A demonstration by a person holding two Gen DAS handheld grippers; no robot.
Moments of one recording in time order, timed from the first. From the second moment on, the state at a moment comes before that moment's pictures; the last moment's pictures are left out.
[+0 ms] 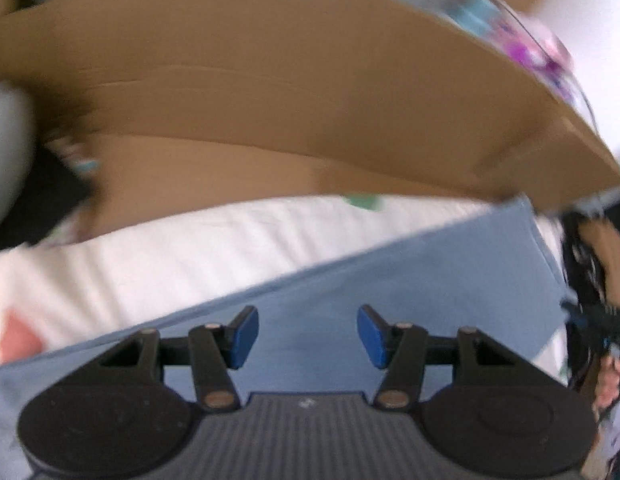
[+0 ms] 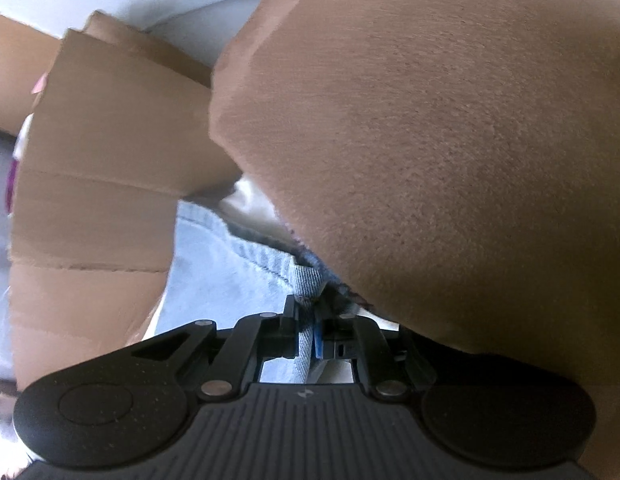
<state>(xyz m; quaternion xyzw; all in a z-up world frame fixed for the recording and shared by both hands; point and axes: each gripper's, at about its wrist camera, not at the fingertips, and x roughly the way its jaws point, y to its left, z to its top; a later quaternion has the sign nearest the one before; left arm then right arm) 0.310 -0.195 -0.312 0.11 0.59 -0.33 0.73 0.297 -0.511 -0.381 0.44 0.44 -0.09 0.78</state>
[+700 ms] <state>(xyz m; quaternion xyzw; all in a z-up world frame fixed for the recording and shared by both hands) 0.185 -0.356 -0.369 0.23 0.55 -0.56 0.58 0.319 -0.476 -0.342 0.32 0.52 -0.04 0.79</state>
